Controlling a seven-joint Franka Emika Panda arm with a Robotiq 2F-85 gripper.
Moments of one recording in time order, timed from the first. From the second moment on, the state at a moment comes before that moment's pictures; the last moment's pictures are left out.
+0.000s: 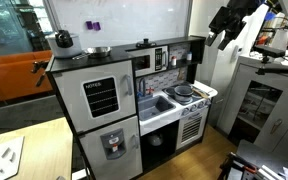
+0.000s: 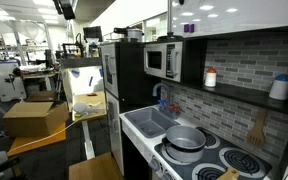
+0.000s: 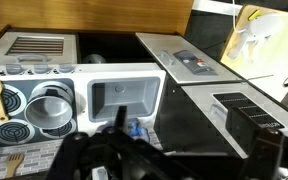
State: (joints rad) arm -0.07 -0.81 -0.28 -2.44 0.10 1.93 -0.08
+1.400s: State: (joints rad) arm 0.00 -0.76 -0.26 -2.56 0.32 1.97 -0.16
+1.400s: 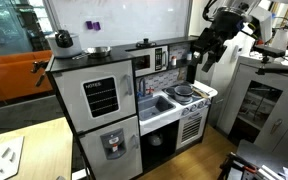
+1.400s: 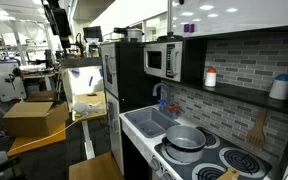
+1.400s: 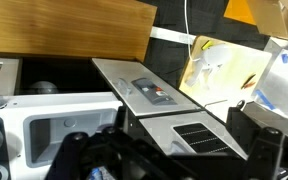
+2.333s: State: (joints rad) arm -0.01 -0.72 -0.27 -2.60 0.43 2.02 -0.17
